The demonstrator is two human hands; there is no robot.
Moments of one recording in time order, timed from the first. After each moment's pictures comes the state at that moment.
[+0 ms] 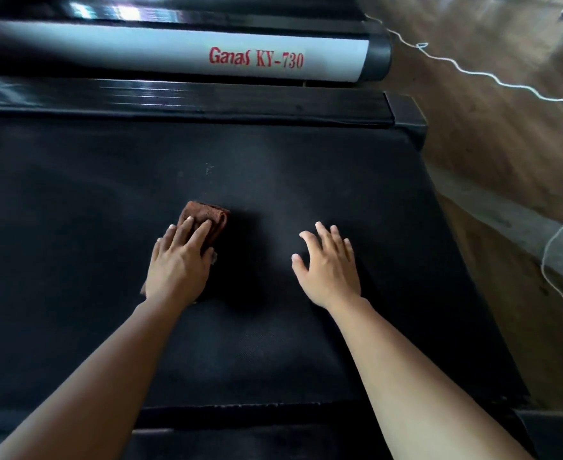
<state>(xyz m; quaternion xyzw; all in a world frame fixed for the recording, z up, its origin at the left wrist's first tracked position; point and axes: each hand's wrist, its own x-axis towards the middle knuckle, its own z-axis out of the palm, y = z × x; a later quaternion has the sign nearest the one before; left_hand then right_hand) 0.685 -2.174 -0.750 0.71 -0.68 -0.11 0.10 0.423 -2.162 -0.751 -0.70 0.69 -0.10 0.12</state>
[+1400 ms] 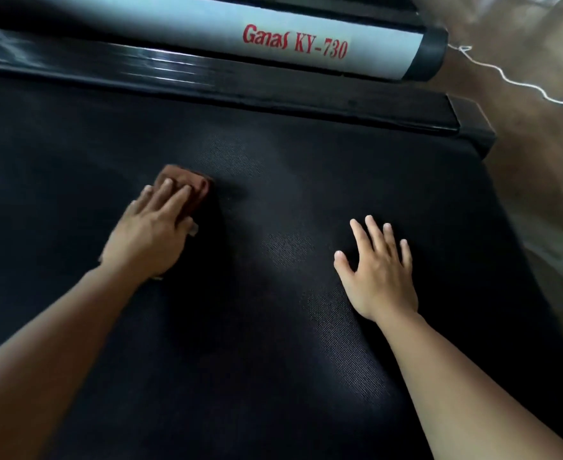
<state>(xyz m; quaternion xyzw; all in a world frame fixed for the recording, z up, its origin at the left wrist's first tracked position) 0.784 -2.256 -0.759 0.71 -0.69 -0.11 0.08 0.435 -2.217 -0.767 -0.68 0.73 -0.04 0.05</state>
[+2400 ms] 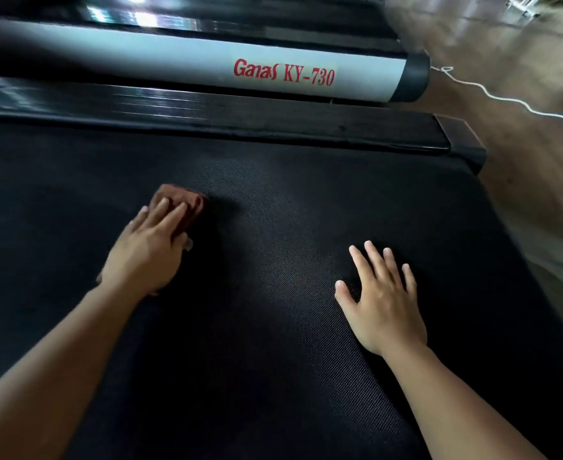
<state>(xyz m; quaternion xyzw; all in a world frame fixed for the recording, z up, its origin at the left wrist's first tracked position) 0.786 -2.295 -0.762 0.71 -0.68 -0.11 0.11 0.436 -2.219 -0.768 -0.68 0.73 -0.04 0.05</state>
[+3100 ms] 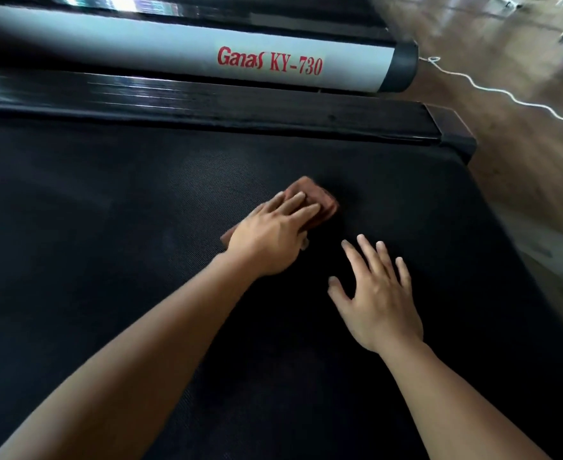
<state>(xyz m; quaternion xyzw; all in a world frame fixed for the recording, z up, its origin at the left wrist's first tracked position) 0.620 -2.330 -0.759 0.50 -0.85 -0.14 0.09 0.435 -2.219 -0.766 -0.68 0.73 -0.04 0.06</state>
